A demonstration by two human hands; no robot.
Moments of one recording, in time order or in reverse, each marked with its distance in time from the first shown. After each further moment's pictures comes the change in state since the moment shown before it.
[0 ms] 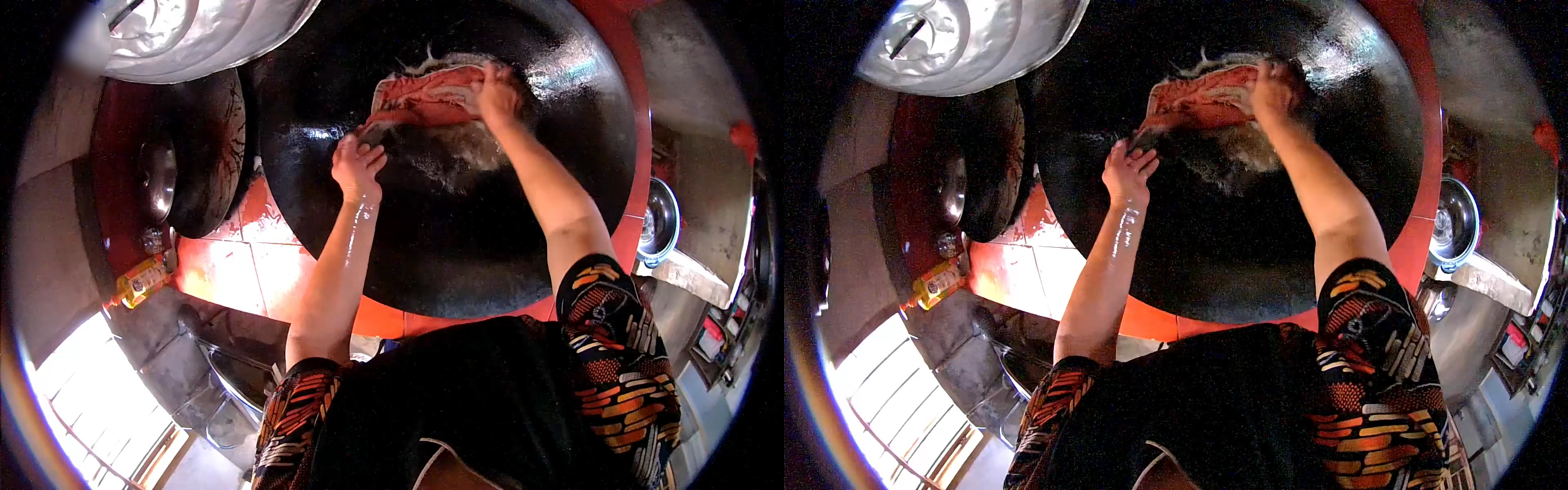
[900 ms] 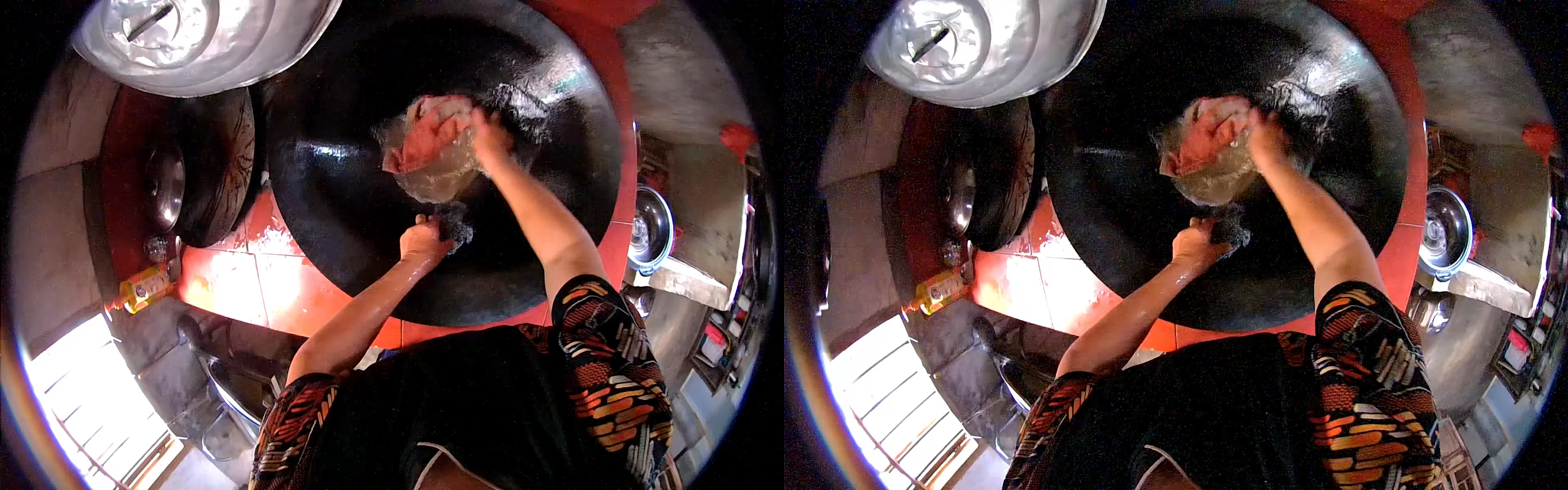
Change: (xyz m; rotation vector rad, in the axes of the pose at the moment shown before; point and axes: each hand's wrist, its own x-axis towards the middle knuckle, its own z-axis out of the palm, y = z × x) left_hand -0.109 -0.069 -0.003 1.839 -0.611 0.277; right_hand -0.040 0.015 -0.020 -0.581 -0.011 -0.180
